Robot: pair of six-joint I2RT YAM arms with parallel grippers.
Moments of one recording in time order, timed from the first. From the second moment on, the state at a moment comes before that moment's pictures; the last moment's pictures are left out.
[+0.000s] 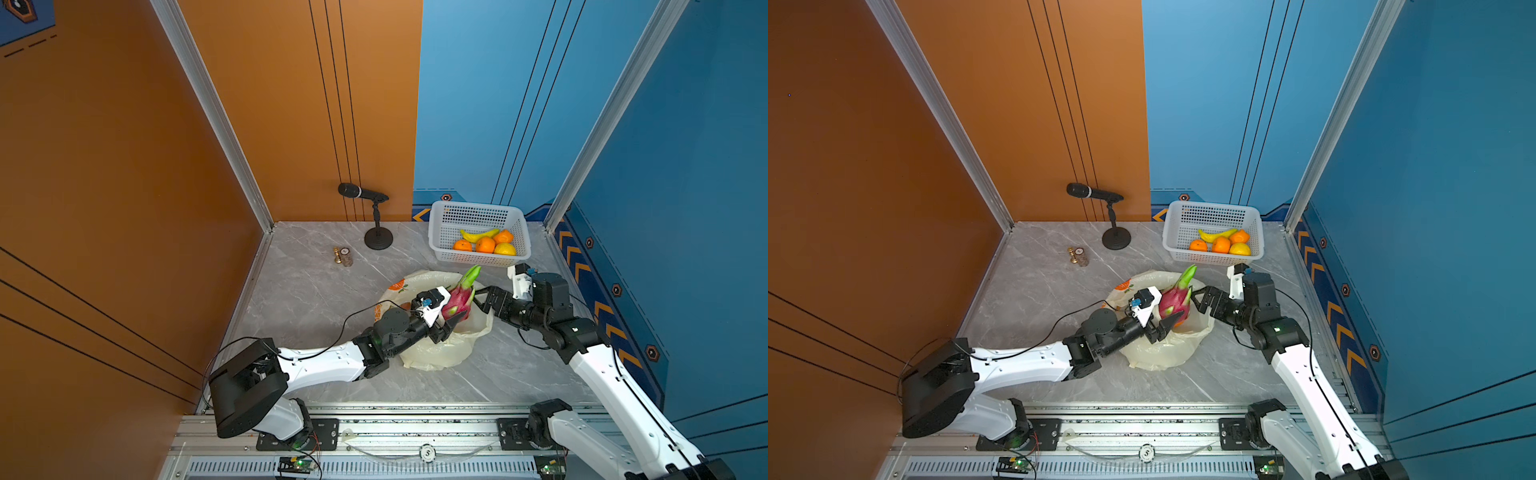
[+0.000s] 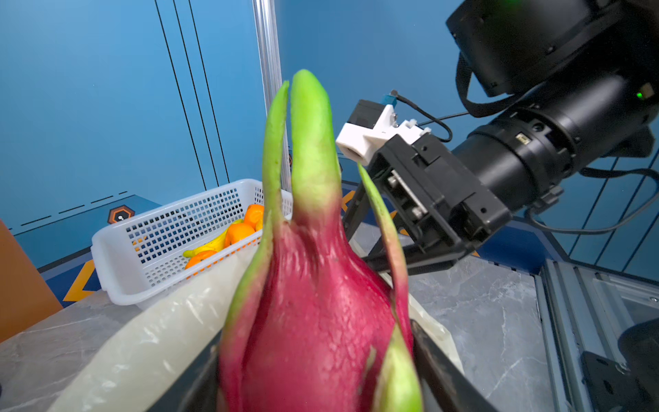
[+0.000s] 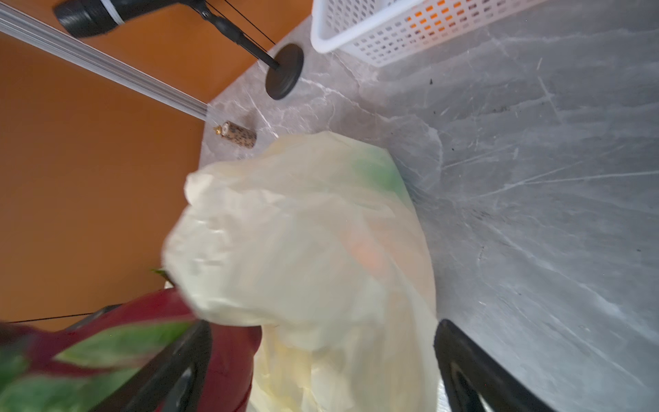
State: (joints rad) left arm -1.03 1.46 0.71 0.79 -0.08 0.01; right arm 0.20 0.89 0.80 -0.52 -0.42 0.64
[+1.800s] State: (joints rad) left arm -1.01 1.47 0.71 0.76 -0.07 0.08; right arm 0.42 1.01 0.80 -0.30 -0.58 0.74
